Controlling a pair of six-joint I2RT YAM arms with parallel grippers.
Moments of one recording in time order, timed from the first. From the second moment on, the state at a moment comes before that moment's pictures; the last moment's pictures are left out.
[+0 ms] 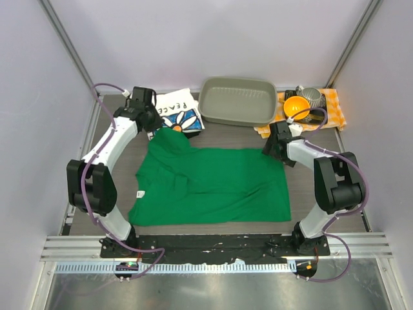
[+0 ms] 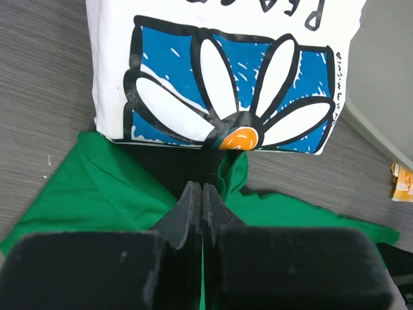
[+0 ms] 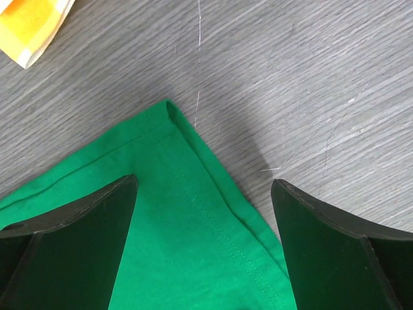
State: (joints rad) left arm -0.22 1.68 1.45 -0.60 -0.10 -0.68; right arm 0.20 1.66 0.94 -0.34 0.39 0.63
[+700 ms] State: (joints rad) left arm -0.22 1.68 1.43 -0.60 -0.08 -0.67; right arm 0.19 1.76 1.01 -0.27 0.38 0.63
